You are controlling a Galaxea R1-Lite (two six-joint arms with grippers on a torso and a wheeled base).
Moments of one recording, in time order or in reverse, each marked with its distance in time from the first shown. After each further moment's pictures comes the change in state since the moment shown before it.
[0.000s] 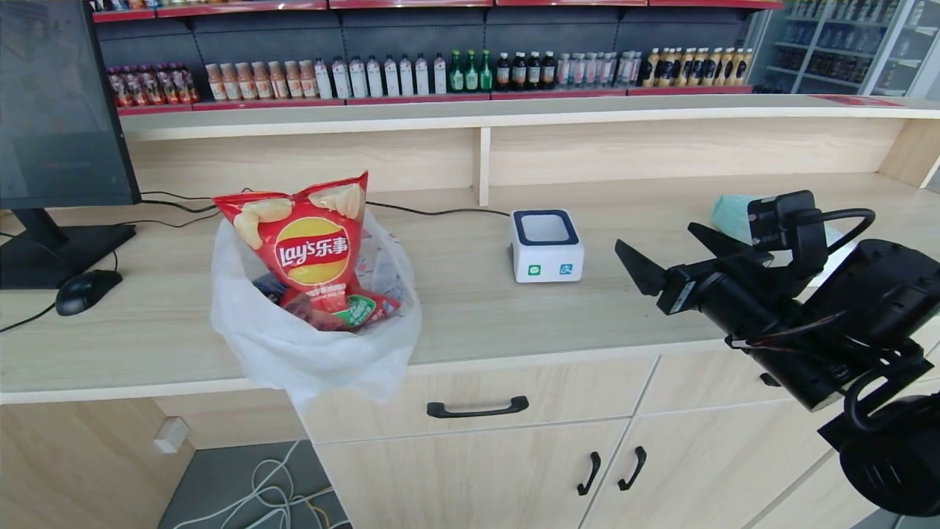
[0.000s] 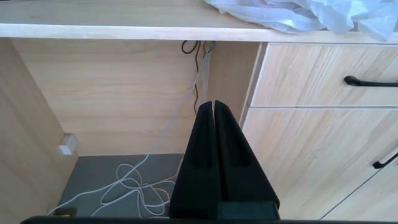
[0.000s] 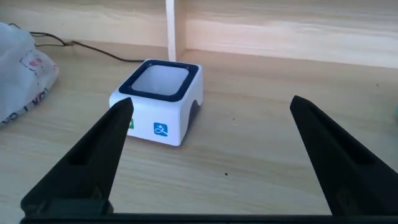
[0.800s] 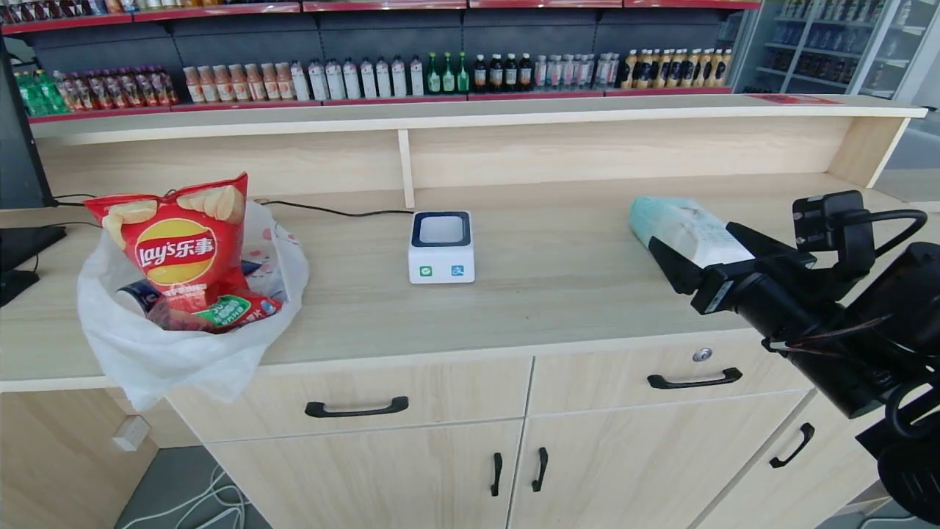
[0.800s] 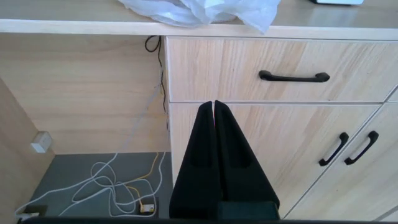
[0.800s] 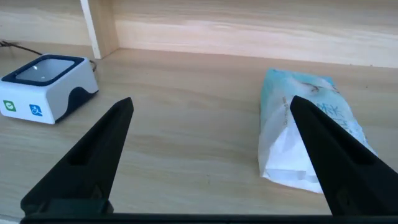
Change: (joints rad) left arm 0.000 0.000 0.000 0.000 0.000 0.000; right arm -0.067 -0.054 0.058 -0.013 0.001 0.002
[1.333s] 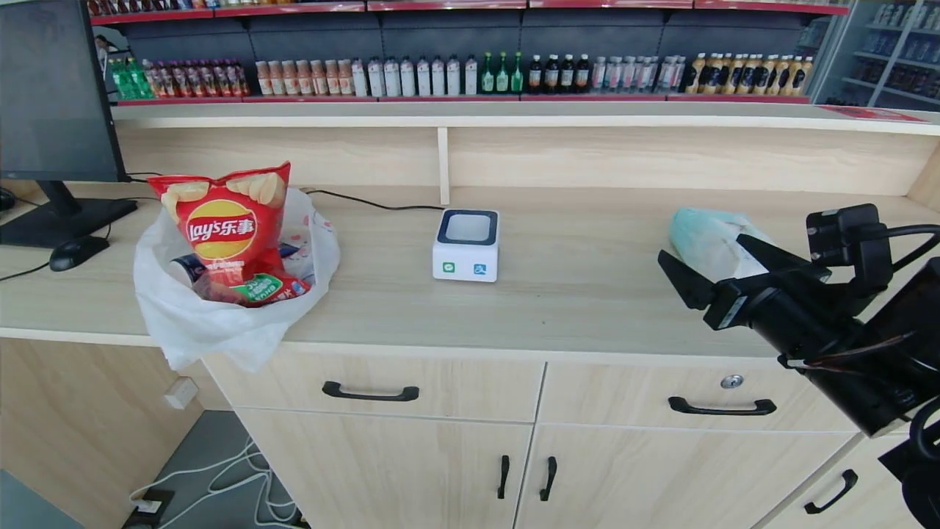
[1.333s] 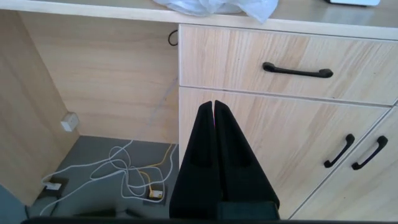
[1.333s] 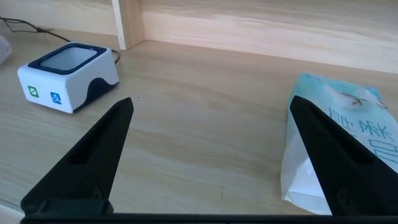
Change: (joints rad) left arm -0.001 0.000 0.000 0.000 0.000 0.000; right arm -0.017 -0.036 0.068 -0.002 -0.001 -0.008
